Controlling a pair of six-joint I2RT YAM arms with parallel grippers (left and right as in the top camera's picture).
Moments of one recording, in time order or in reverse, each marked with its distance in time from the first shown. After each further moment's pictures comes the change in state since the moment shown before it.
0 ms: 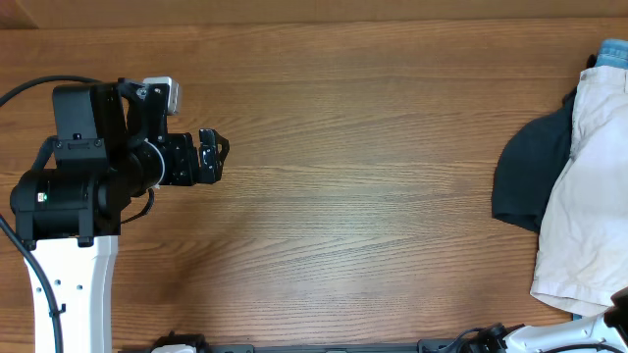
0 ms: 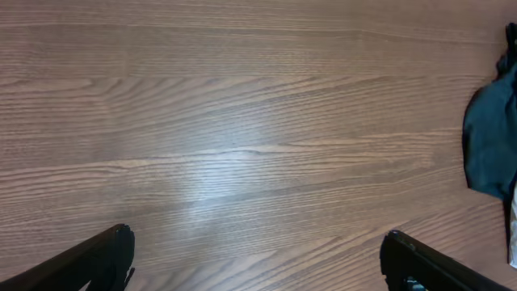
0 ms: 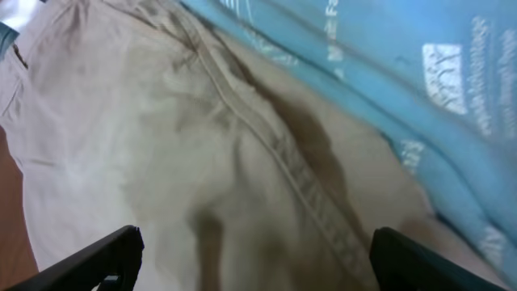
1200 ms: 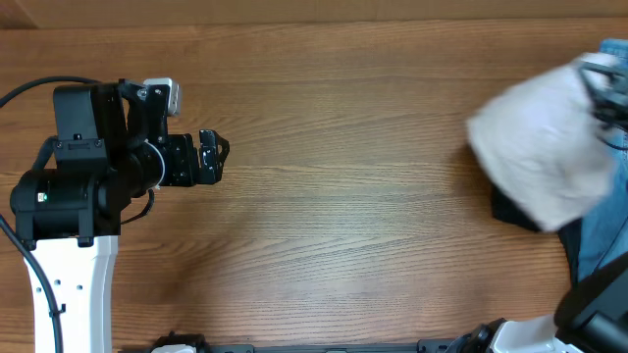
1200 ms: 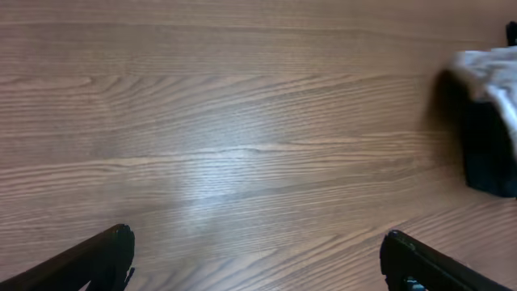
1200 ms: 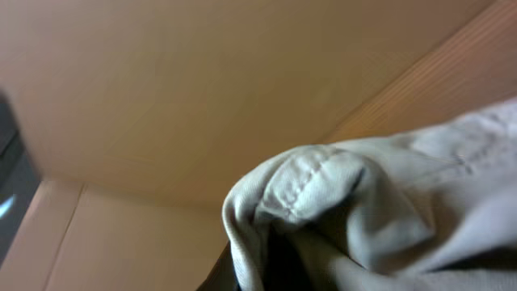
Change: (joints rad) left arm 0.000 0.000 0.002 -0.005 0.000 0.000; right arm 0.576 -0.218 -0.016 0.325 -0.733 0.556
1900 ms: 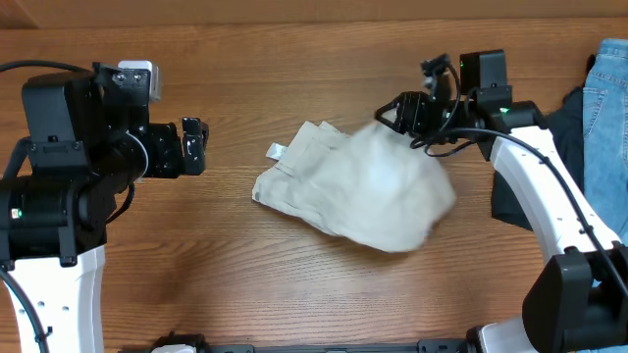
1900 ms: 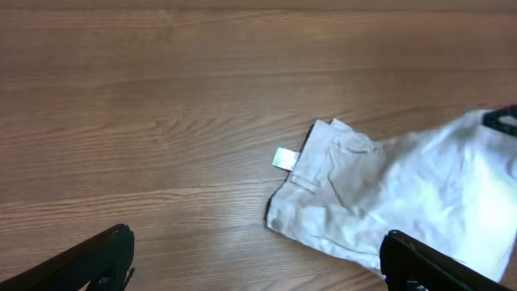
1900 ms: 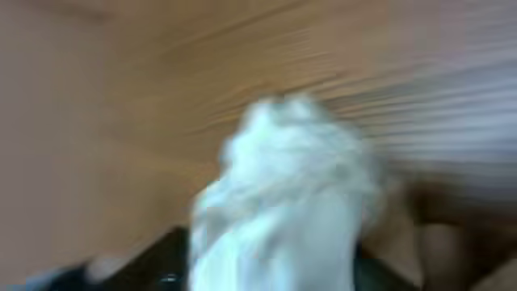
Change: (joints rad) left arm 0.000 0.002 0.142 -0.027 -0.128 0.048; right arm 0.693 -0.002 0.000 -0.487 0.612 -0.328
